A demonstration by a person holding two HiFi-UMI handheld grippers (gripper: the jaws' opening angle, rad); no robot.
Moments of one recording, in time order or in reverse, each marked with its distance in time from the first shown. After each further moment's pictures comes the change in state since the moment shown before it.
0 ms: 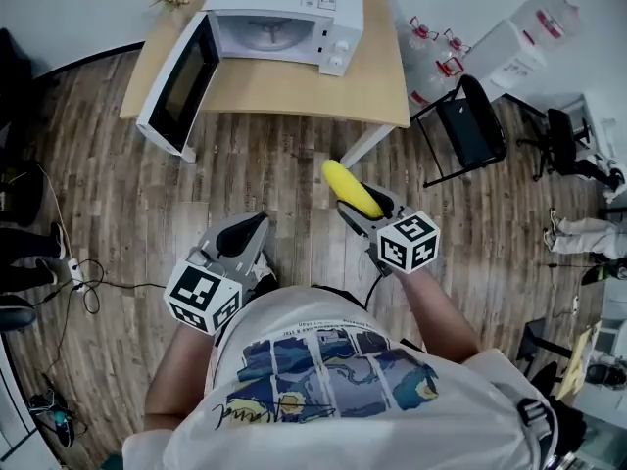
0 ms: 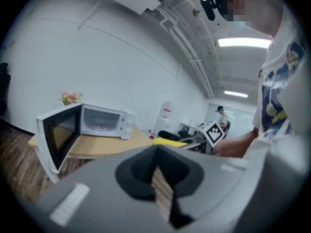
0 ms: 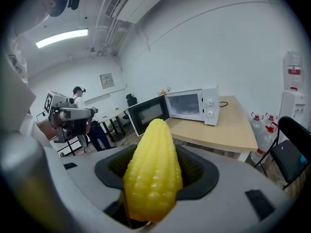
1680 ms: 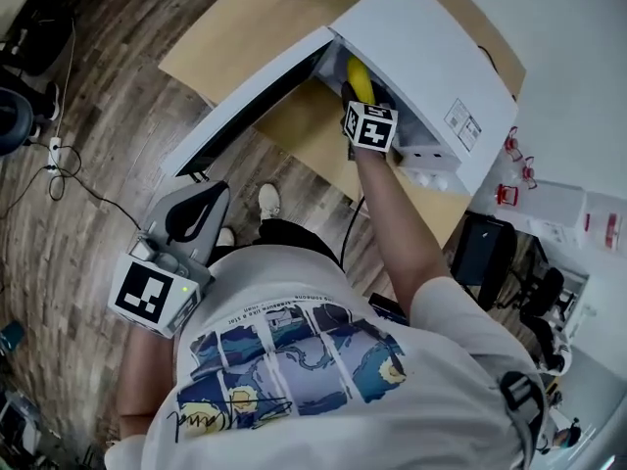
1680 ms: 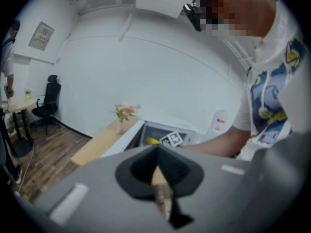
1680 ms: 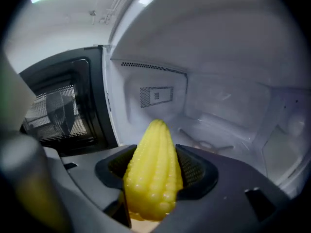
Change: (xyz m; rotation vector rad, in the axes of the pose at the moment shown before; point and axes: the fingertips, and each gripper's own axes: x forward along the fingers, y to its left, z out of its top) left arm 0.024 0.284 0.093 -0.164 -0.052 0.529; right arm 0.516 -0.190 0.199 -0.268 0.089 -0.130
